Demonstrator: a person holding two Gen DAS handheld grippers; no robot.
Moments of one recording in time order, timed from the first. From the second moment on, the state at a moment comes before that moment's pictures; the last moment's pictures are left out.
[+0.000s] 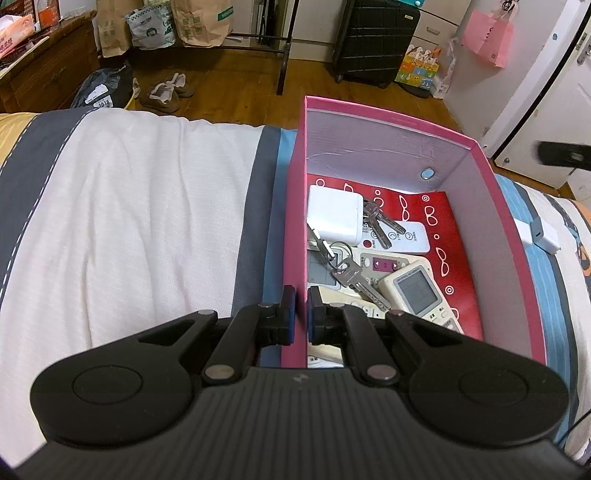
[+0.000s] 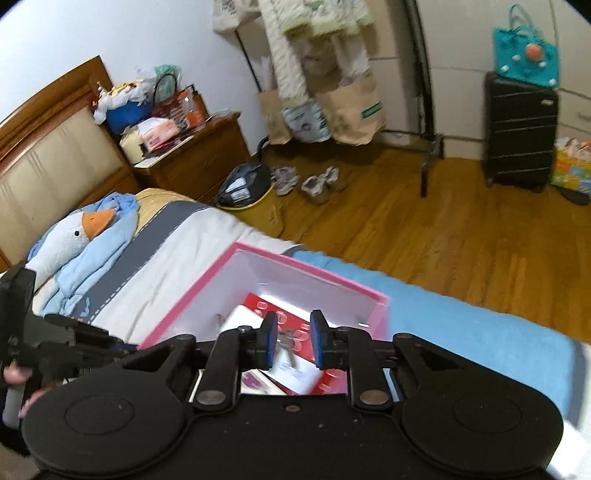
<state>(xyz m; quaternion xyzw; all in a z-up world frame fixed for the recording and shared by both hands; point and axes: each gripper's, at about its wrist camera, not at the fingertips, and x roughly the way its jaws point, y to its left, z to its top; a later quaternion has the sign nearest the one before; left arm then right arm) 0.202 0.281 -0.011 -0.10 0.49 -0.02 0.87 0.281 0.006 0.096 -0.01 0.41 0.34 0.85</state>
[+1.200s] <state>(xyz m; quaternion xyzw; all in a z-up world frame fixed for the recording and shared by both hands) 0.207 0.269 -0.016 -0.08 0.50 0.01 0.86 0.299 -0.070 -0.036 -0.36 0.43 0.32 0.77</state>
